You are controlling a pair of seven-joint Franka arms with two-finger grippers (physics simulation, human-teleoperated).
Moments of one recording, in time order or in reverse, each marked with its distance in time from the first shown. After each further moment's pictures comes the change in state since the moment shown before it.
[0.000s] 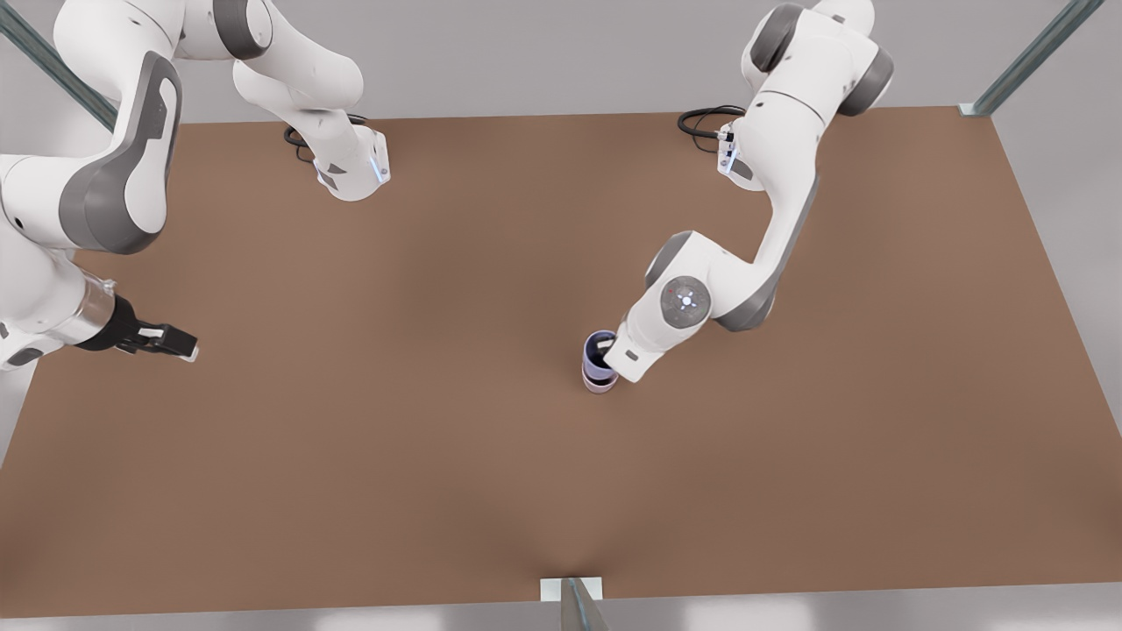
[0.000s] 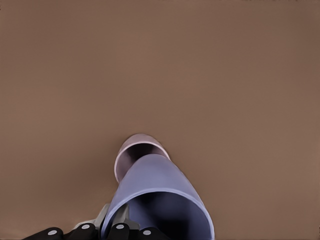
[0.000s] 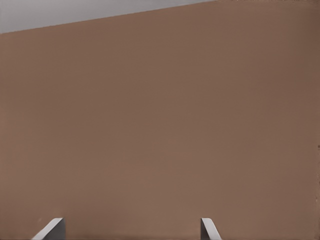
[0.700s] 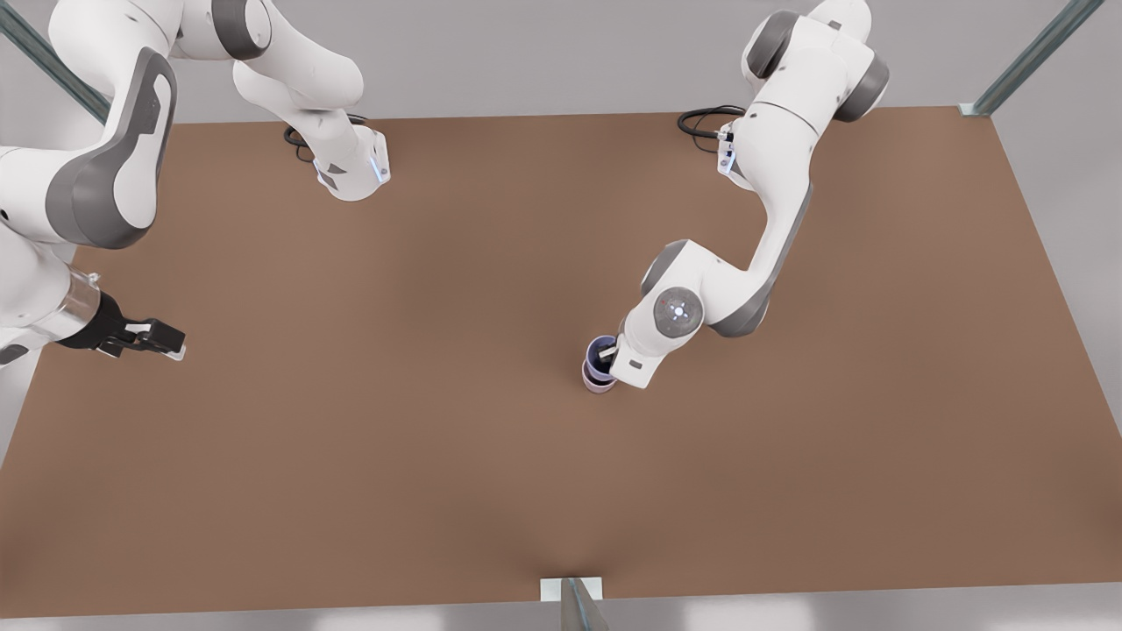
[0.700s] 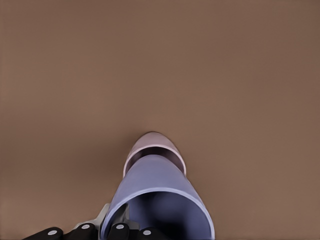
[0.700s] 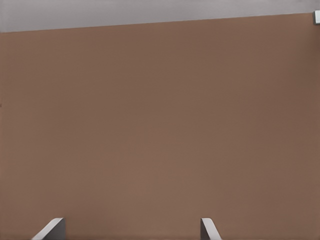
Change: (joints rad) left arm -0.007 0.028 0.009 -0.007 0.006 -0.015 -0.213; right arm -0.006 0.000 -0.006 0.025 -0.007 0.010 -0.090
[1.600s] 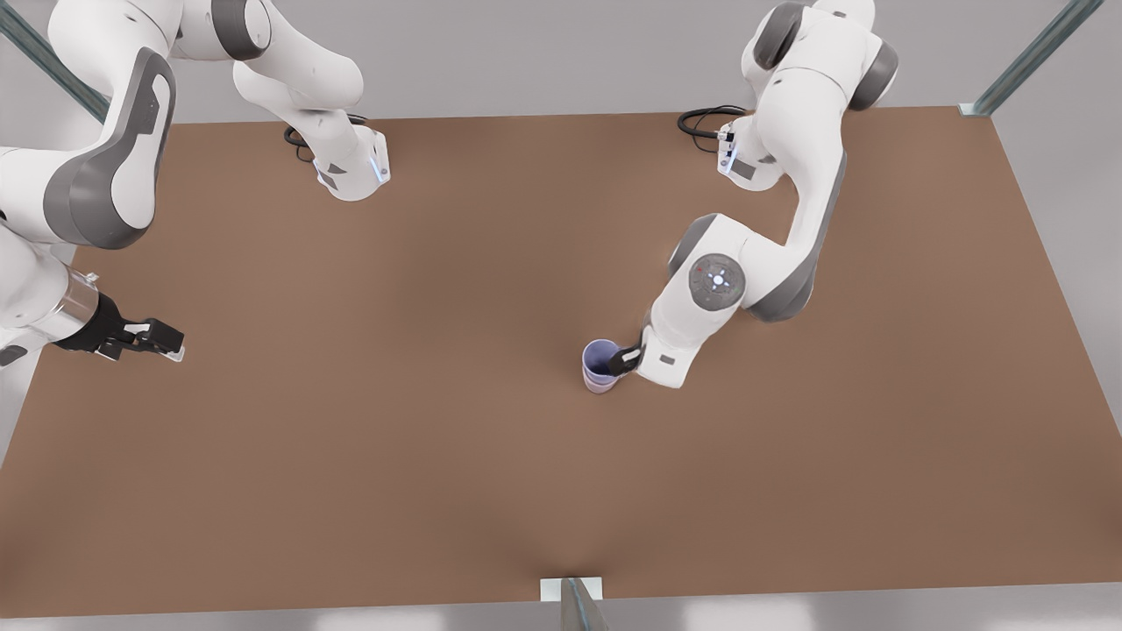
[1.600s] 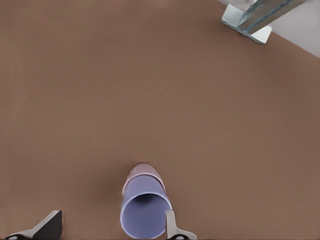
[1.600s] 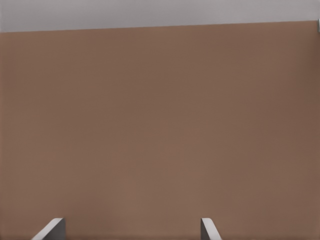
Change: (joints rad) left arm 0.002 -0.085 0.108 0.188 0.060 -0.130 -0.021; right arm -0.002 0.002 0.000 0.001 0.007 0.011 -0.030
